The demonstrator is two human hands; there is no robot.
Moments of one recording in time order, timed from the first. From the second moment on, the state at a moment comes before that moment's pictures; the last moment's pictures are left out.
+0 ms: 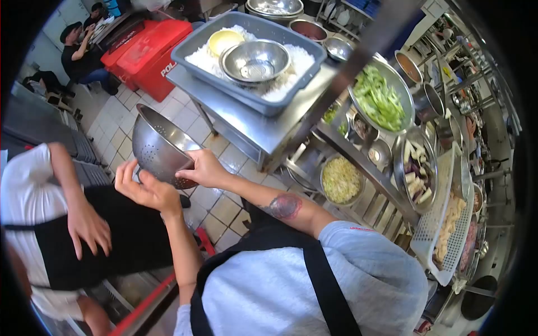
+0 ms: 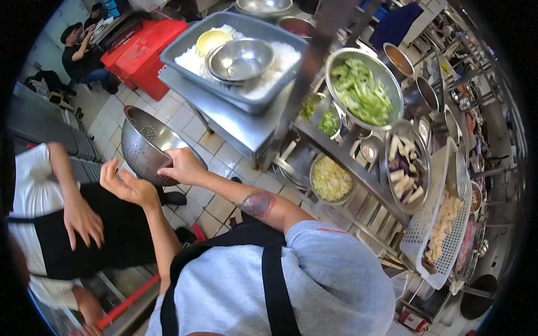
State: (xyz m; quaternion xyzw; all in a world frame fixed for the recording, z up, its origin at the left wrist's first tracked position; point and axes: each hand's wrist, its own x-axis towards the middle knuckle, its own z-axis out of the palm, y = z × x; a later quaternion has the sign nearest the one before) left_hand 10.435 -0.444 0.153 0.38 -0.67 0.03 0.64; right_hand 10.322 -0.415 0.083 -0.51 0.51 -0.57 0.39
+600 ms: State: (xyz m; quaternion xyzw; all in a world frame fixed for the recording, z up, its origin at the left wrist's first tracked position) left_hand 10.579 -0.870 0.047 0.70 -0.56 -0.02 0.45; right_hand 10.319 -0.870 0.090 -0.46 0.49 -0.64 0.37
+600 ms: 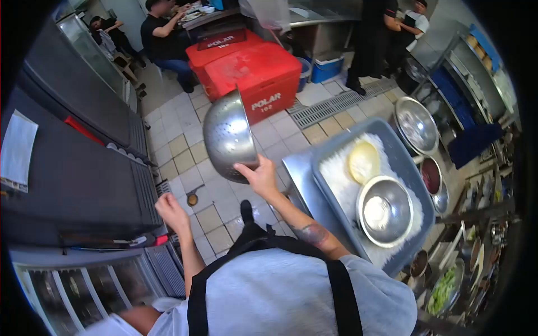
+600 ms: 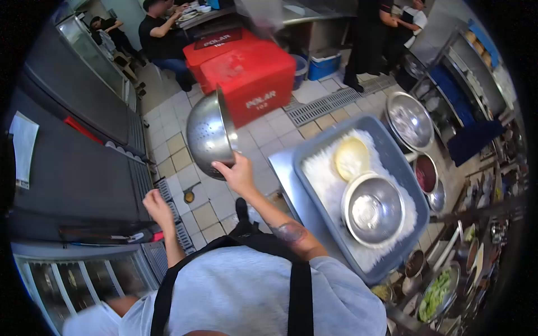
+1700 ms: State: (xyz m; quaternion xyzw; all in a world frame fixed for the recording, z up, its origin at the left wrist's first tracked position) left_hand 10.380 -1.618 -0.205 0.50 -0.73 -0.34 -0.31; right_hand 10.015 -1.200 0.079 -0.26 0.83 -0.48 0.07
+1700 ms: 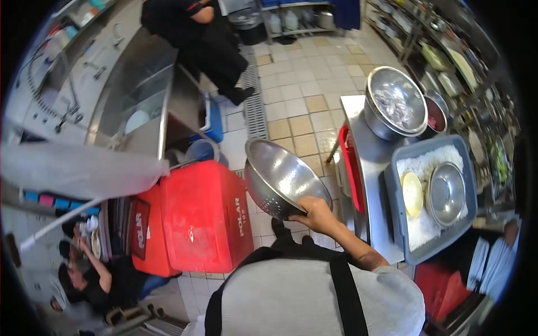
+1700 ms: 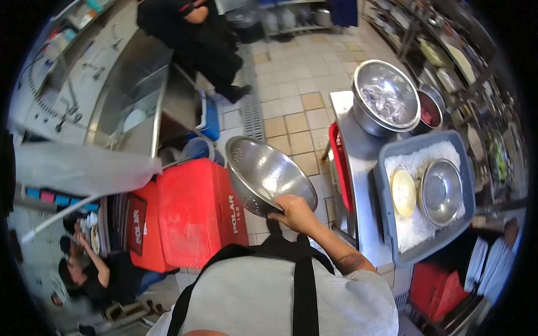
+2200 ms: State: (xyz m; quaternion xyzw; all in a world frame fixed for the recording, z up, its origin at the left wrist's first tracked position) left_hand 9.677 -1.733 -0.105 0.14 -0.91 -0.39 0.01; right_hand 9.817 -1.235 0.073 -0.19 0.82 -0.54 -0.07
